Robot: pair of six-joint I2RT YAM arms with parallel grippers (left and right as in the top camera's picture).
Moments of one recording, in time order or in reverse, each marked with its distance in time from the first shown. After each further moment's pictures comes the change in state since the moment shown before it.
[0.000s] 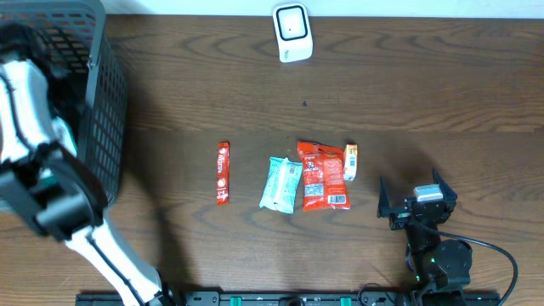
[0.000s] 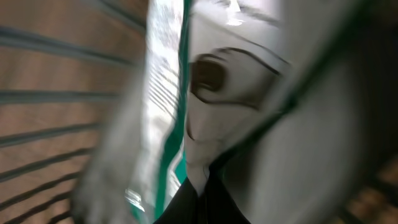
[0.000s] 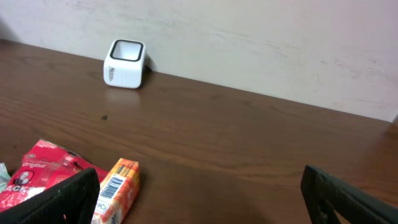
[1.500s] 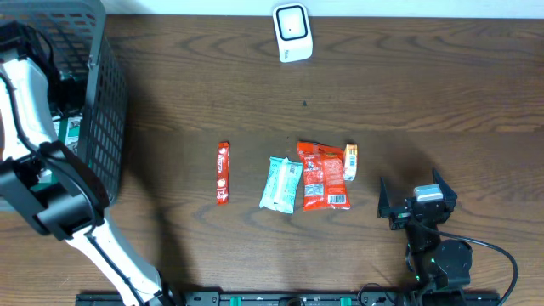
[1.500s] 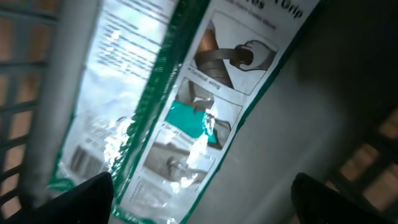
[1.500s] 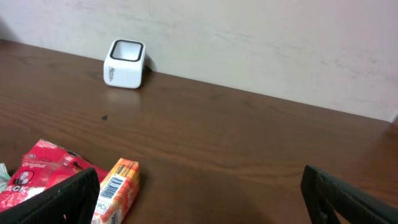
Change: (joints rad) left arm -0.011 0.092 0.002 -0.106 0.100 0.048; right arm 0.000 0.000 0.000 0.000 0.000 0.000
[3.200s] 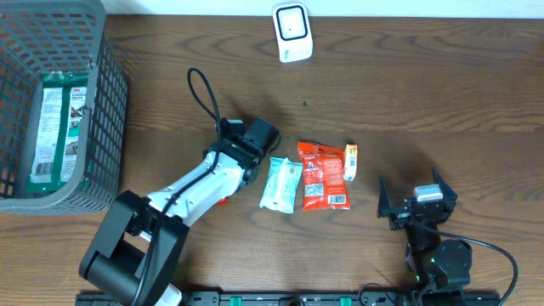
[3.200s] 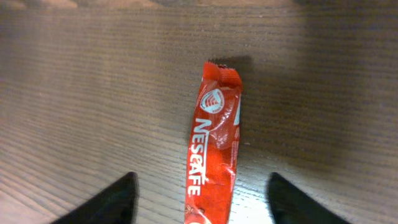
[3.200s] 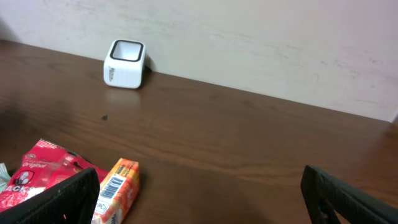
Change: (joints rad) left arm -1.026 -0.466 -1.029 0.606 -0.352 -0.564; right arm 0.000 0.000 0.000 0.000 0.000 0.000
